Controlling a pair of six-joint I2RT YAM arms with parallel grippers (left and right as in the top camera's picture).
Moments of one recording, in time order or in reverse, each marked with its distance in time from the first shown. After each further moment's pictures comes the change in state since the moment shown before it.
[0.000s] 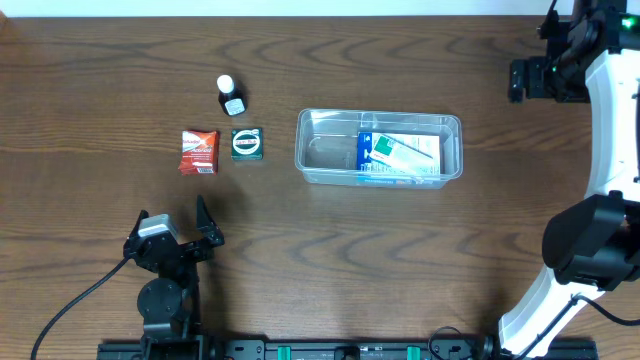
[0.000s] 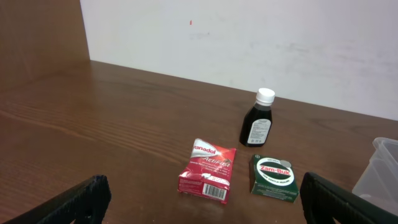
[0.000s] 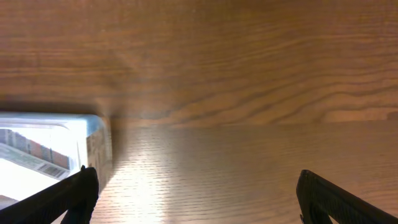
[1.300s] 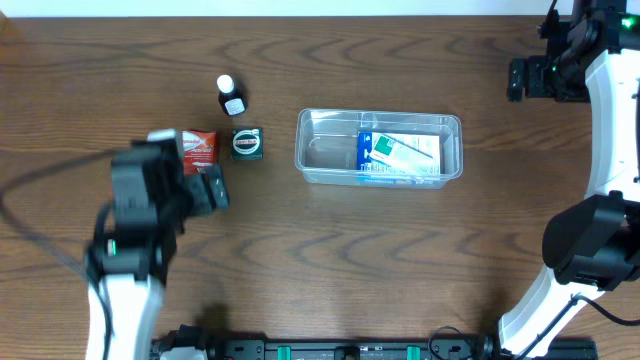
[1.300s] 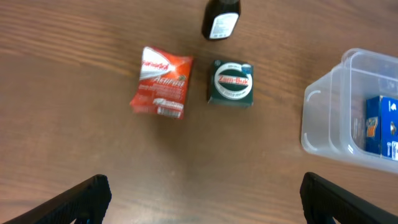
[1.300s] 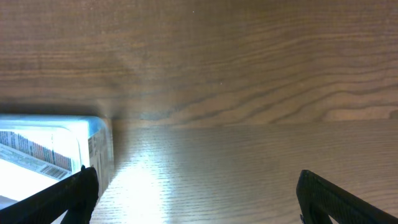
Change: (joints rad) left arm 0.001 1.041 0.909 -0.643 0.234 -0.024; right arm 0.000 0.000 0.001 0.000 -0.001 0.010
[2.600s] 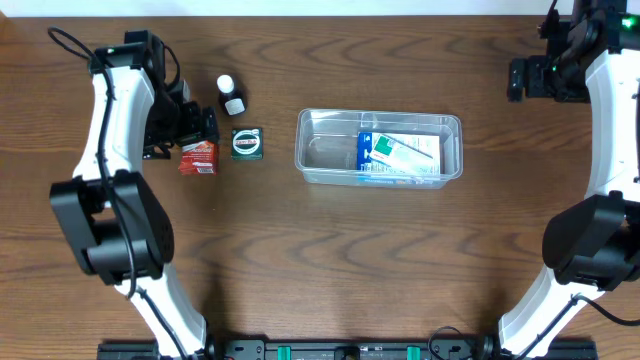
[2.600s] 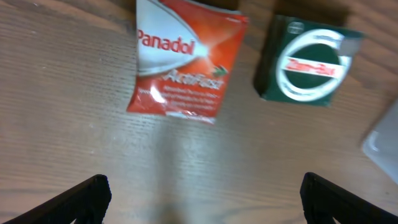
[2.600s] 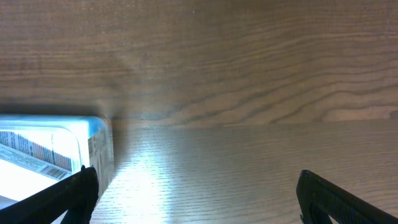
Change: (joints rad) left arm 0.110 0.995 0.830 -0.575 0.056 0.084; right arm 0.000 0.000 0.000 0.000 0.000 0.000
